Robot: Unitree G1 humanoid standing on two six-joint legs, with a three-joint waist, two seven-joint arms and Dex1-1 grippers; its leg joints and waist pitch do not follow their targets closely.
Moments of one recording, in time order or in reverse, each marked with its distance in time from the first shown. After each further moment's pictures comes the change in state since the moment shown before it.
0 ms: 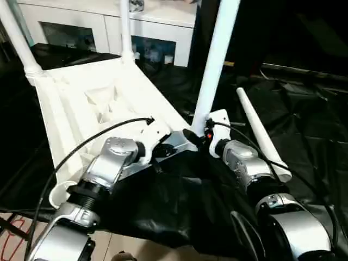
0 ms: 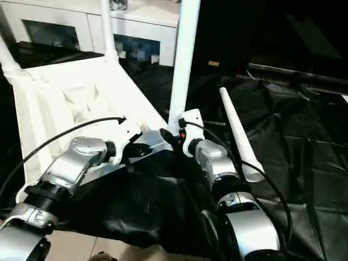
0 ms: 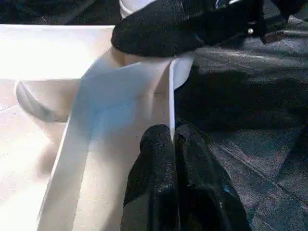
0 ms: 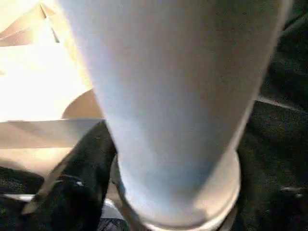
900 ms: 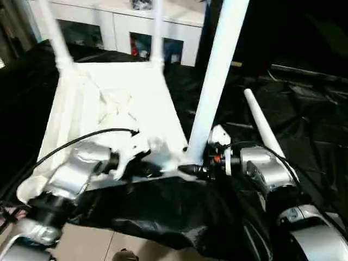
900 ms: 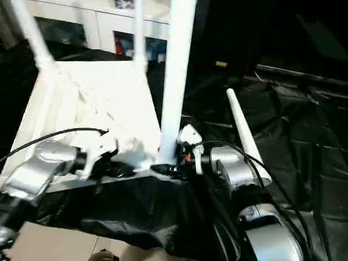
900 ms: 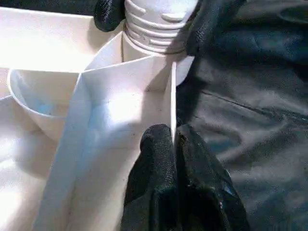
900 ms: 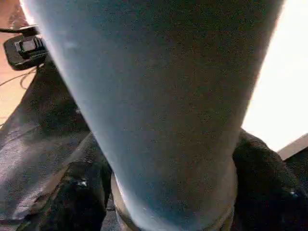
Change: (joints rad) left arm 0.133 0.258 -0.024 -0.209 -0.103 -0.040 -0.418; right arm 0.127 -0.174 0.181 -0.226 0.005 -0.009 0.722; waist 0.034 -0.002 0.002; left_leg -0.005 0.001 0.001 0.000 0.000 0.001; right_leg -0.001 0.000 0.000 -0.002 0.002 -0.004
